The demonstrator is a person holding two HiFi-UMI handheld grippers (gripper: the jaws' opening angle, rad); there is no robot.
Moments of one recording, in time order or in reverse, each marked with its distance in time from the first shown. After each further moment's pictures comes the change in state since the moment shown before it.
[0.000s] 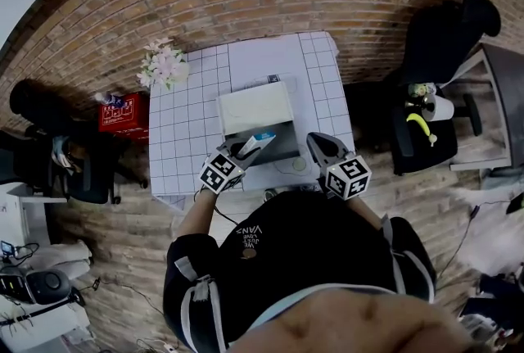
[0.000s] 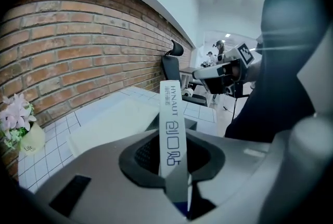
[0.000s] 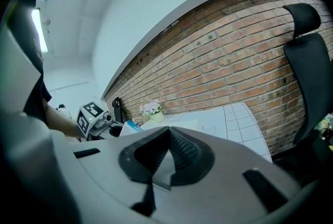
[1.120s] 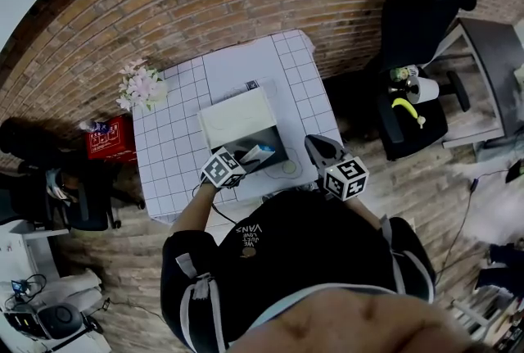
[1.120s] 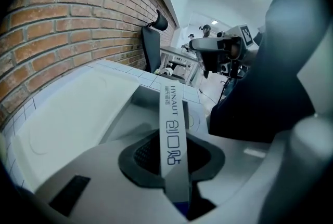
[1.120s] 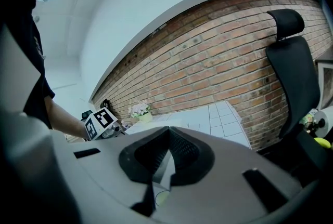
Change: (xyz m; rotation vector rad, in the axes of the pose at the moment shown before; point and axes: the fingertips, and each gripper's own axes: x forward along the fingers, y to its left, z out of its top) left arm 0.061 -0.021 -0.037 0.012 0.250 -0.302; right arm -0.023 -0.032 -0.007 0.047 -0.014 -0.125
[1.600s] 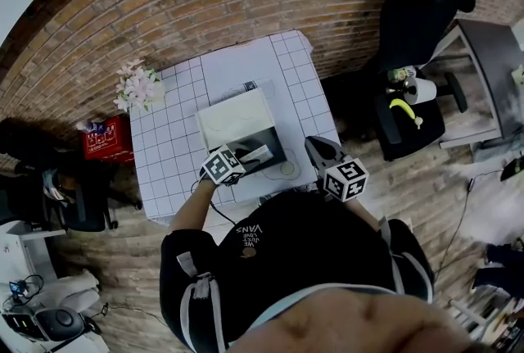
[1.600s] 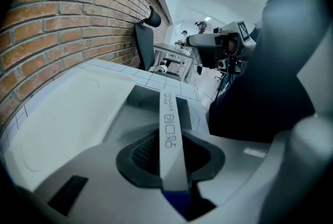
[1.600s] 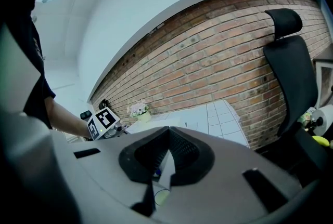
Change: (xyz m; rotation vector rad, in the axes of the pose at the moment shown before) left arm 0.009 0.001 0.001 0.060 0.029 -0.060; right arm -0.001 -0.004 -0.002 0.013 0.005 -0.015
